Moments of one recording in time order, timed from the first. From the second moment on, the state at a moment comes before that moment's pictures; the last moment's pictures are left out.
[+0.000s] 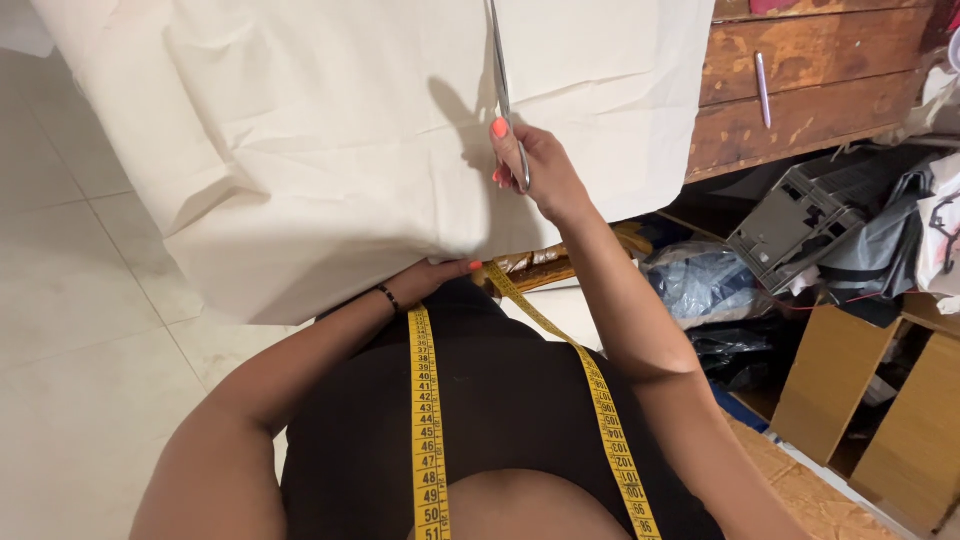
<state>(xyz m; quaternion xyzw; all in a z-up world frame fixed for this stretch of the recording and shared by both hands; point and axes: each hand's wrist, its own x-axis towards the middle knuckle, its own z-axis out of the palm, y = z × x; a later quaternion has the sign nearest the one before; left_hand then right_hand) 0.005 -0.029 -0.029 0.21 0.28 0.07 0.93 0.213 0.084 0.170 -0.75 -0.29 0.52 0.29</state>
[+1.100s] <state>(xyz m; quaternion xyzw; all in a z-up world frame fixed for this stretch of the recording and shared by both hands) -0.006 0.005 0.008 0.14 0.32 0.00 0.94 0.221 0.123 0.172 -0.76 -0.27 0.51 0.29</state>
